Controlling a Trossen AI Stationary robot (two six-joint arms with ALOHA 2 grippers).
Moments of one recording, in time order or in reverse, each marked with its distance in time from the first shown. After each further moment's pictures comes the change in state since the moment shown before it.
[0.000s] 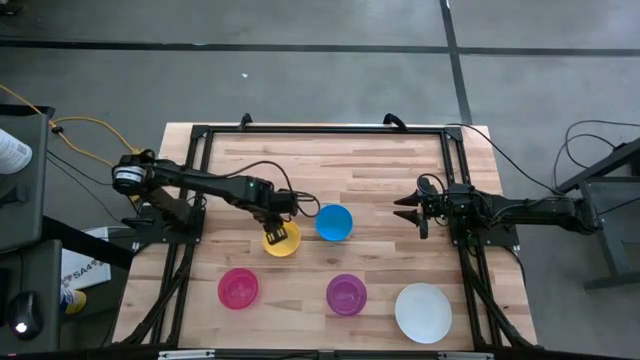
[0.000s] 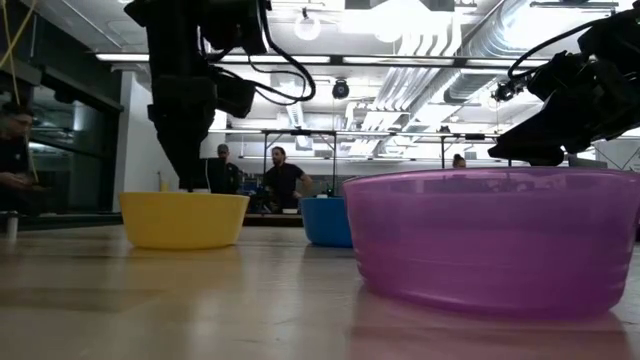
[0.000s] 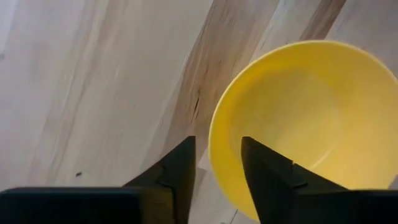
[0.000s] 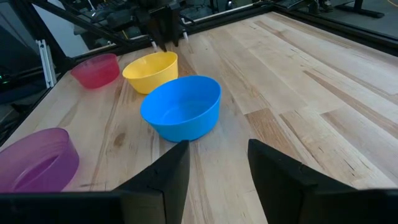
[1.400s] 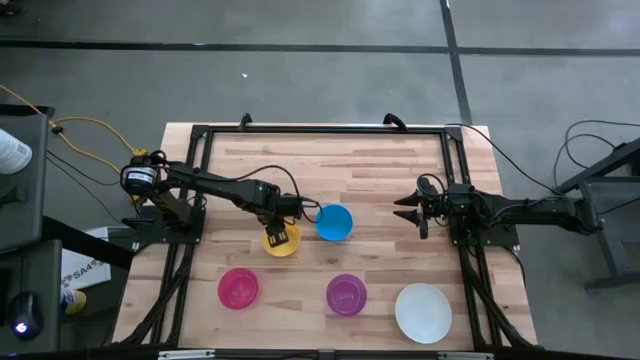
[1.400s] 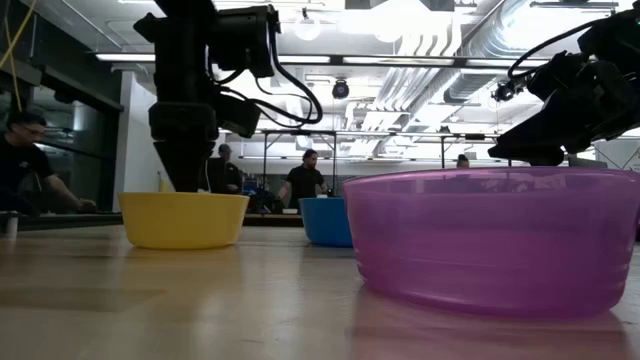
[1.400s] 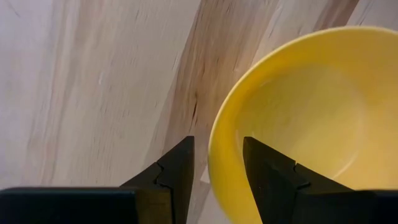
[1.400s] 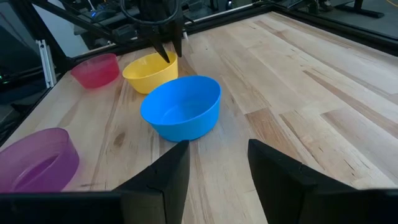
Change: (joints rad) left arm 0.000 0.080 0.001 0.028 0.005 0.062; right arm 0.000 0.000 0.000 -0.001 0.000 0.000
